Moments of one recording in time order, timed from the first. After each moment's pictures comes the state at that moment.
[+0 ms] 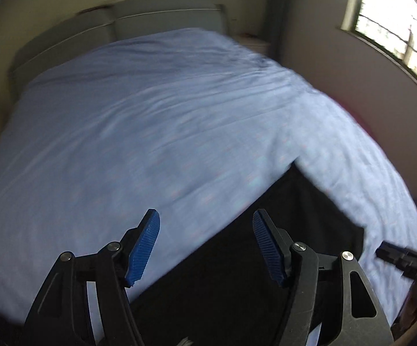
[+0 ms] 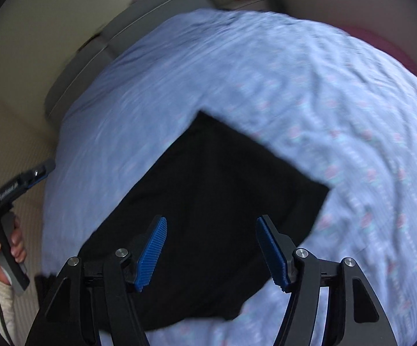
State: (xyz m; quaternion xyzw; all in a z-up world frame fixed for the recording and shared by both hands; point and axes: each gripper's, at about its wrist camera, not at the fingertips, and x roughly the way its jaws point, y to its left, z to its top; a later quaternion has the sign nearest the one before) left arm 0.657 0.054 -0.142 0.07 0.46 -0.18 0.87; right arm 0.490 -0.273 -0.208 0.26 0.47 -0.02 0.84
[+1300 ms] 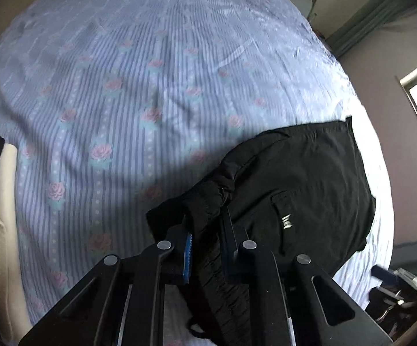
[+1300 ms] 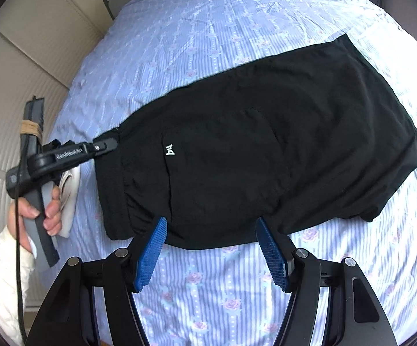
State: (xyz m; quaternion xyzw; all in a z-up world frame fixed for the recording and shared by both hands) left arm 0.555 0.256 -0.288 -0.13 0.58 -0.11 0.79; right arm 0.443 -0.044 -0.223 0.11 0.59 0.12 0.79
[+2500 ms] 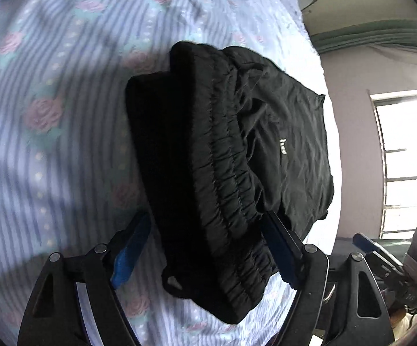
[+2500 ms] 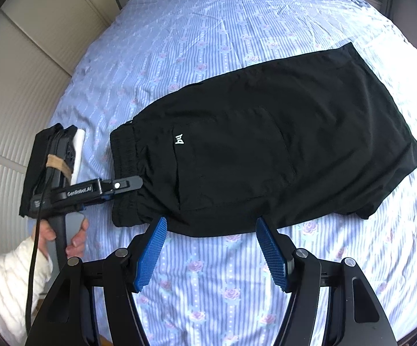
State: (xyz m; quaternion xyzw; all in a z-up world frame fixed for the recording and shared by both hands) left arm 0.507 0.263 -0.352 -0.29 0.62 -0.22 0.69; right arm 0.434 -0.035 -0.217 0.09 0.59 0.12 0.79
